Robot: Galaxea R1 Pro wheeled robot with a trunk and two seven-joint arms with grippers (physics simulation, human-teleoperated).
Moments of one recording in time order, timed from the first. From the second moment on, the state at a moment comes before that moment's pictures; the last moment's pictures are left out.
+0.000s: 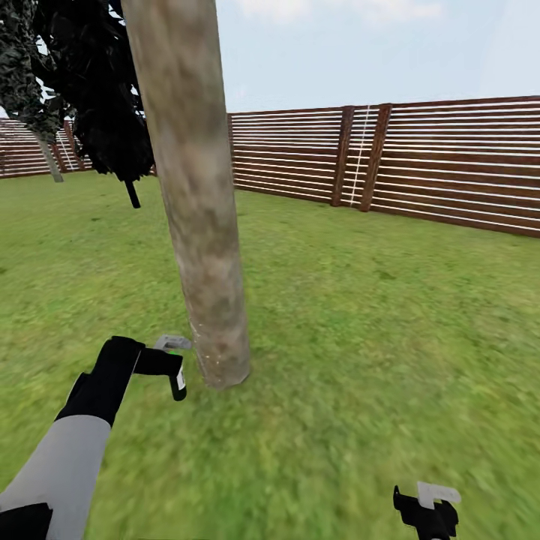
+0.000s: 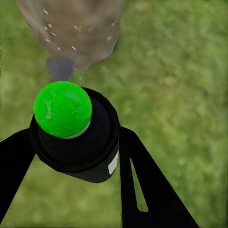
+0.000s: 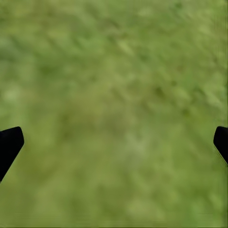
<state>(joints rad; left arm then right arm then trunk) -0.80 0.09 0.17 -0.94 -0.50 0.89 -0.72 -0.48 -0.11 -0.36 -0.07 0.28 -0.42 -0.22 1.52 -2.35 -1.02</state>
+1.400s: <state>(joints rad) -0.75 0.10 0.30 -0.68 -0.50 0.72 -0.52 -0.48 -0.11 -0.36 -0.07 0.28 -0.42 -0.22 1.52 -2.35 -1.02</state>
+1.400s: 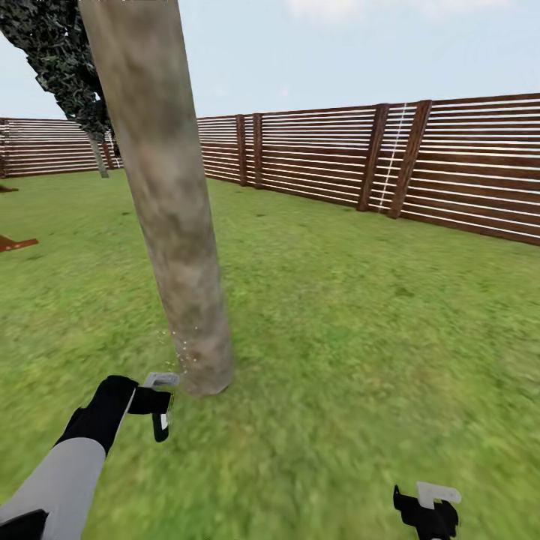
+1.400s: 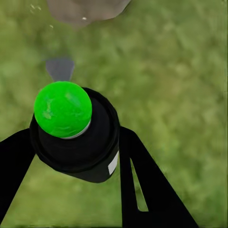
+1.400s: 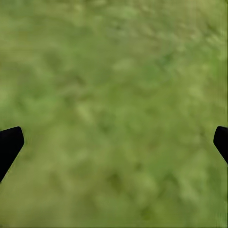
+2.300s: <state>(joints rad) -0.71 0.08 0.29 -0.46 -0.31 0.50 -0.35 -0.48 -0.12 -0.36 -0.07 0.28 -0.42 -0.23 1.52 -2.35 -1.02</state>
